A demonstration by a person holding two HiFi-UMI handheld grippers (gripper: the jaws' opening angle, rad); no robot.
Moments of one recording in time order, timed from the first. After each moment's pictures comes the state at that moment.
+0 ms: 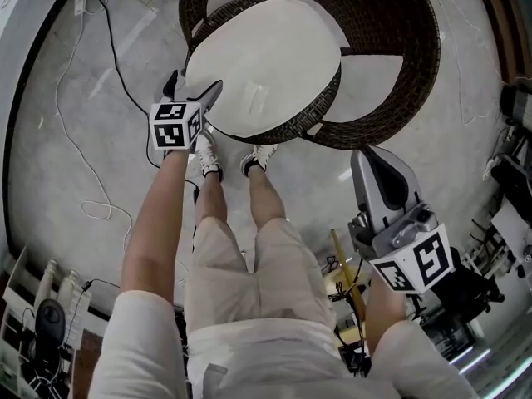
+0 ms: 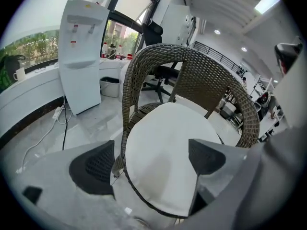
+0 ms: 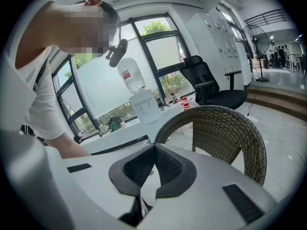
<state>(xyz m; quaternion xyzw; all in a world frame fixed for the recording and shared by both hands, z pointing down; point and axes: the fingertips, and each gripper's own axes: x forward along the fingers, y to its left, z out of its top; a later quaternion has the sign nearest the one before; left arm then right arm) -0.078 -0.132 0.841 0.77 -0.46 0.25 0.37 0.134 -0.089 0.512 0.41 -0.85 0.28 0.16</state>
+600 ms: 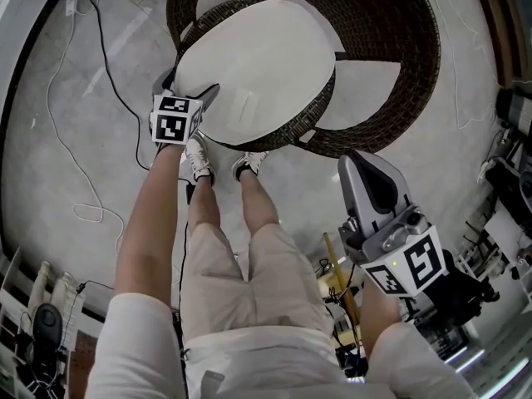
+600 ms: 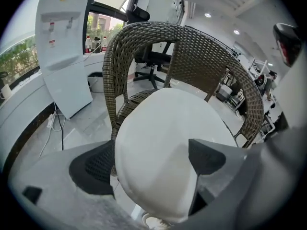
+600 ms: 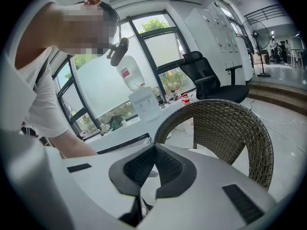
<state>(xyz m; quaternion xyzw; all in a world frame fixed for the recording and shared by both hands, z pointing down) -0.058 -0.137 0.879 0.77 -0.41 0.34 0.34 0.137 -0.098 0.536 0.40 -0.85 0.30 0.16</state>
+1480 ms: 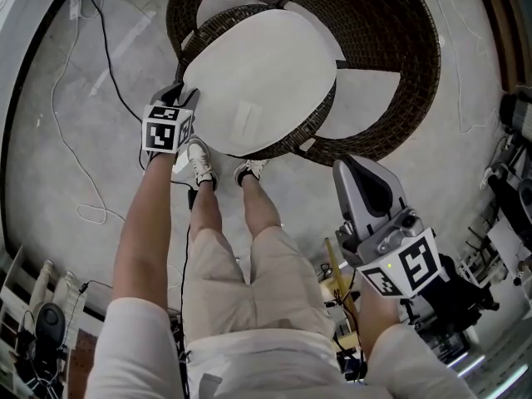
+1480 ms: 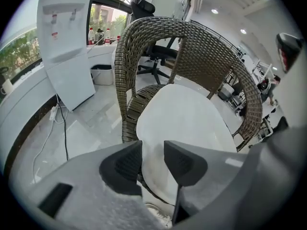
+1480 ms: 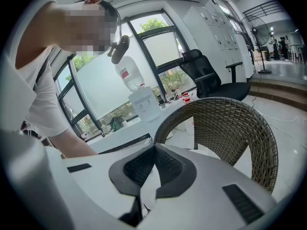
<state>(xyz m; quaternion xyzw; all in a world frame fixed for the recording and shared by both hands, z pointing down) -0.080 -0.132 0.878 0.75 -0.40 0.36 0.38 0.137 -0.111 0.543 0.39 -0.85 0.31 0.16</state>
